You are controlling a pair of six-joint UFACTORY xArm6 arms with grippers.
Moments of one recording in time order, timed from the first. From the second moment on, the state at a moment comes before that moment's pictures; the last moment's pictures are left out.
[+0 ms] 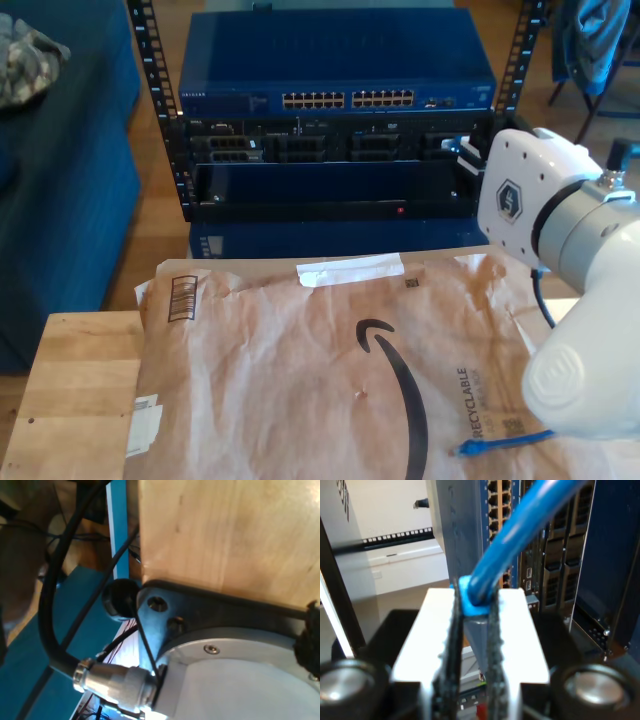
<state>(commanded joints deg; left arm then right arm) 86.1 -35.8 -7.0 13.8 69.9 -16.3 25.0 -33.9 -19.3 32.6 -18.2 70.6</state>
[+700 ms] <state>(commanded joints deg) 92.2 -29.3 -6.0 12.2 64.5 -7.7 25.6 -26.9 -20.0 32.6 -18.5 70.4</state>
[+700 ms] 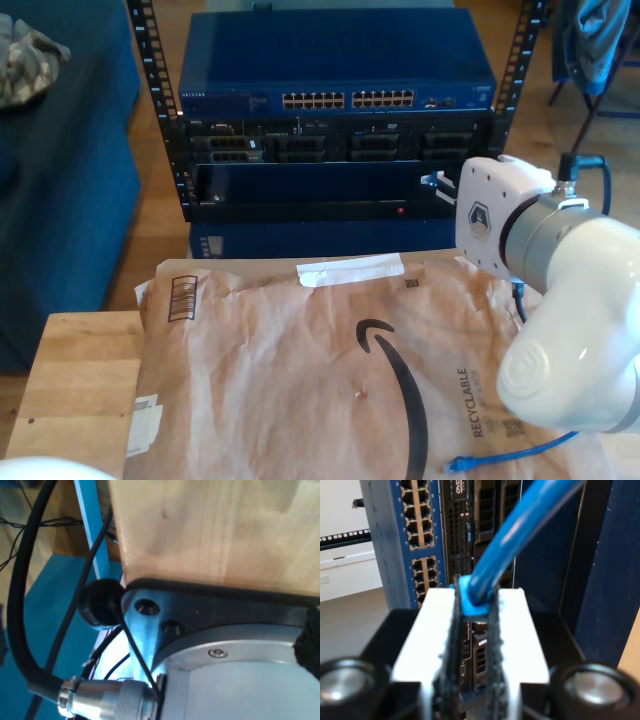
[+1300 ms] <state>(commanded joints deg) 92.2 -29.3 -6.0 12.2 64.5 -7.7 36.3 -27.1 -14.6 32.9 -24.5 70.6</state>
